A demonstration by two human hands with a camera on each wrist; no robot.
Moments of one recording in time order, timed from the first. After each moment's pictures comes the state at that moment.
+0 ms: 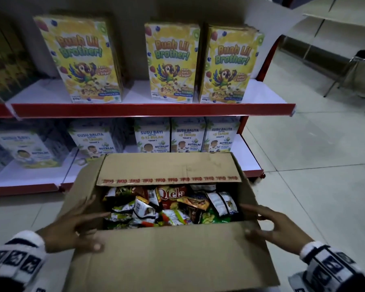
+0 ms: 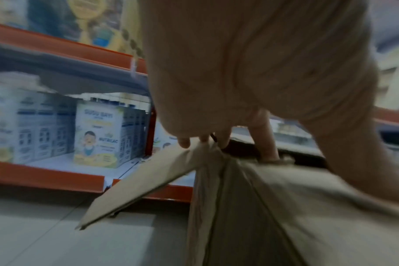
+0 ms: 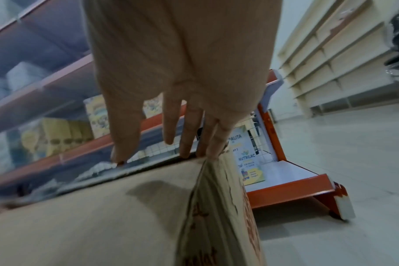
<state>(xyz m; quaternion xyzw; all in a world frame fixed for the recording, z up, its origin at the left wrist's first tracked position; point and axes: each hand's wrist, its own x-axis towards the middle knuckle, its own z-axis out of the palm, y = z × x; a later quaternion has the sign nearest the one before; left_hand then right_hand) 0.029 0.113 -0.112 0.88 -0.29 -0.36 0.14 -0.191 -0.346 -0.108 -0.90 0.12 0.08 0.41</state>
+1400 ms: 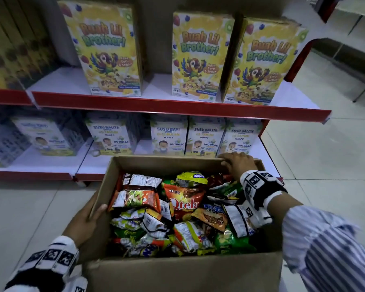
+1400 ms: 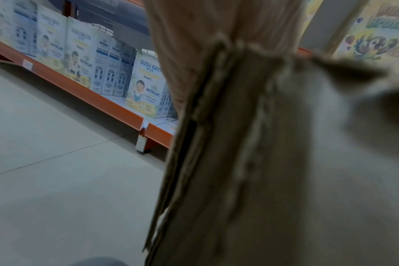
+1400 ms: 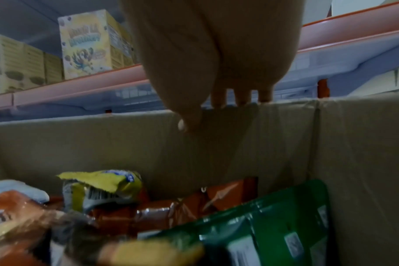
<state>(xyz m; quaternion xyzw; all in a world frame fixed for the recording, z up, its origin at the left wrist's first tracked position) 0.038 0.102 -0.183 0.88 0.01 -0.13 0.45 0.038 -0.339 -0.131 -0.99 0.12 0.03 0.01</state>
